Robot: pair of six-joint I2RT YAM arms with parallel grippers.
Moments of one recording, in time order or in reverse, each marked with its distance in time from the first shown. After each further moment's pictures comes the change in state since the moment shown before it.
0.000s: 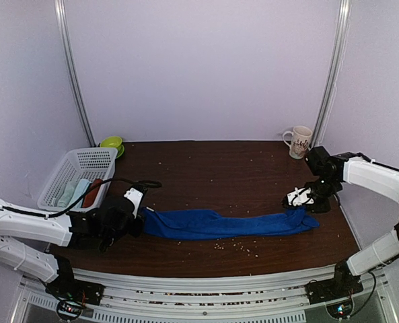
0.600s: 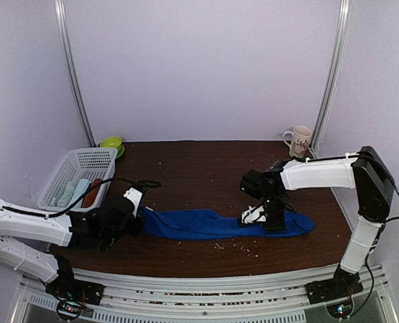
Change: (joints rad) left arm 0.000 0.000 0.000 -0.001 -0.016 0.000; right arm 0.521 0.421 0.246 -0.161 0.099 0.640
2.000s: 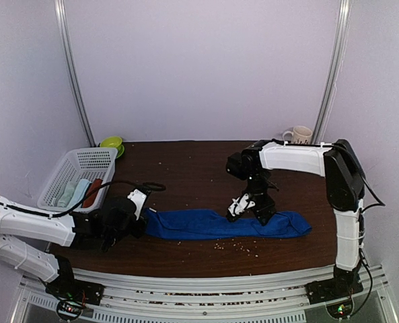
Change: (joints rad) left arm 0.000 0.034 -0.003 0.049 0.042 0.047; right arm -0.052 0.275 0.447 -0.237 -0.103 -0.544
